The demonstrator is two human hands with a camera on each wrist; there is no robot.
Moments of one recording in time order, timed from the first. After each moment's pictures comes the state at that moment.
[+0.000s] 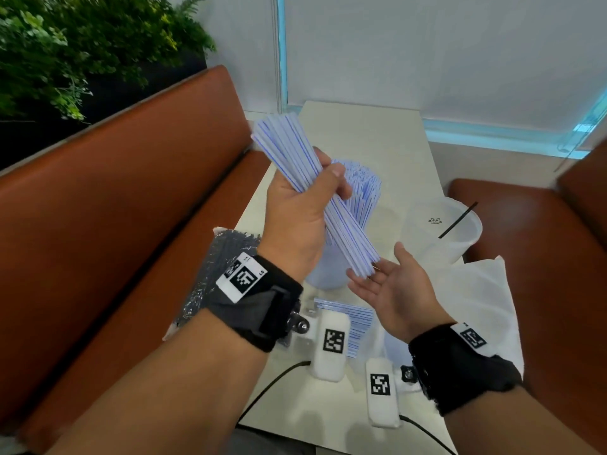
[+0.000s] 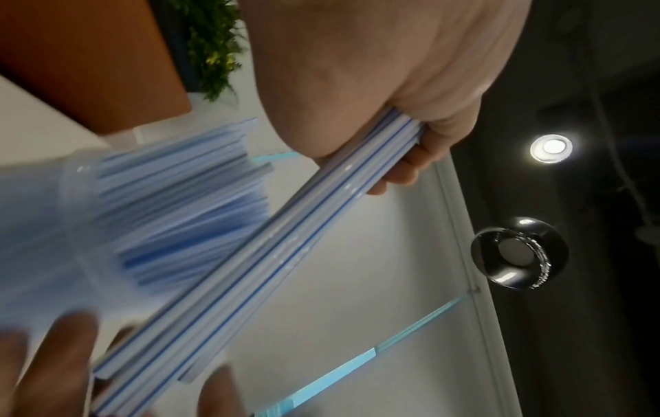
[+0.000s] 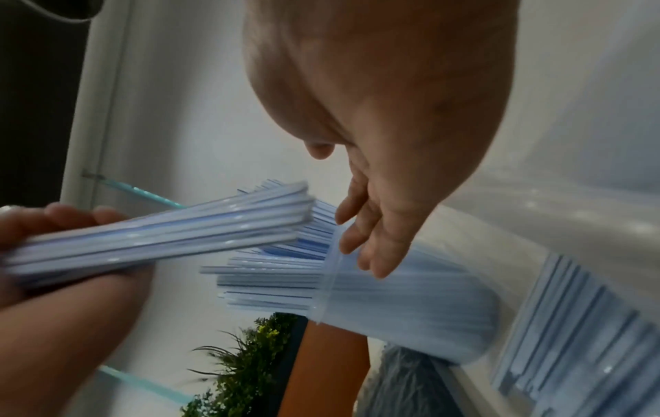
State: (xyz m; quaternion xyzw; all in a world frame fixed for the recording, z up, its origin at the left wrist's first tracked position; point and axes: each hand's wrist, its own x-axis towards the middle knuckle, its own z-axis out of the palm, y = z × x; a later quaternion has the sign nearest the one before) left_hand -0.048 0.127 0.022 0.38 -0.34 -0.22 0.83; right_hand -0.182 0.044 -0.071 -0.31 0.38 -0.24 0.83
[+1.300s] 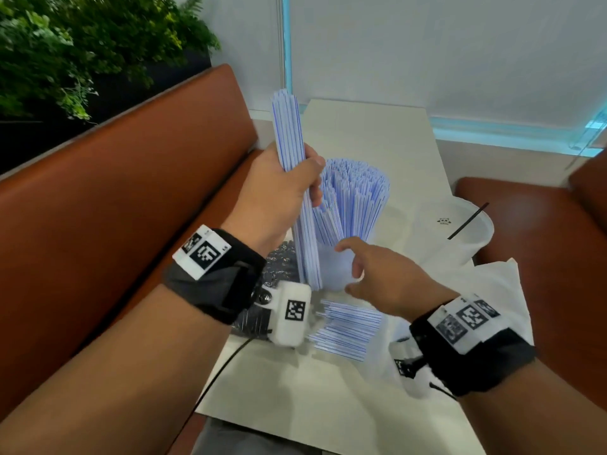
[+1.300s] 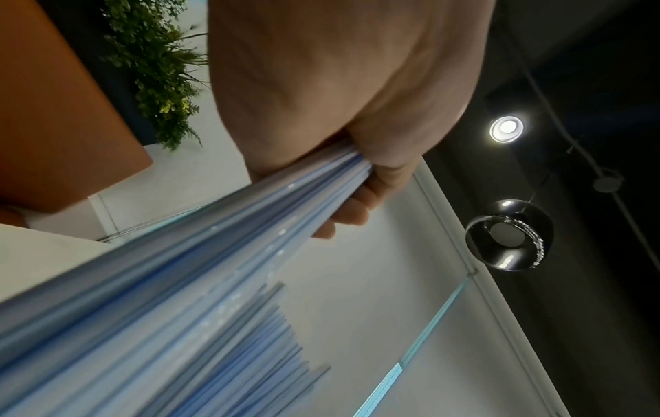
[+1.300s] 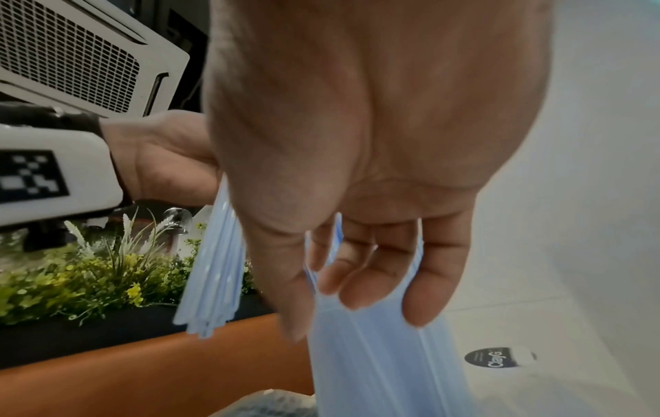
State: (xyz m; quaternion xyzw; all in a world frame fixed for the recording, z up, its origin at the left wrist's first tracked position) left_hand 0.001 0.141 0.043 0.56 -0.38 -0.19 0.71; right_hand -0.162 0.028 -0.057 -0.95 0.23 -0.03 0.21
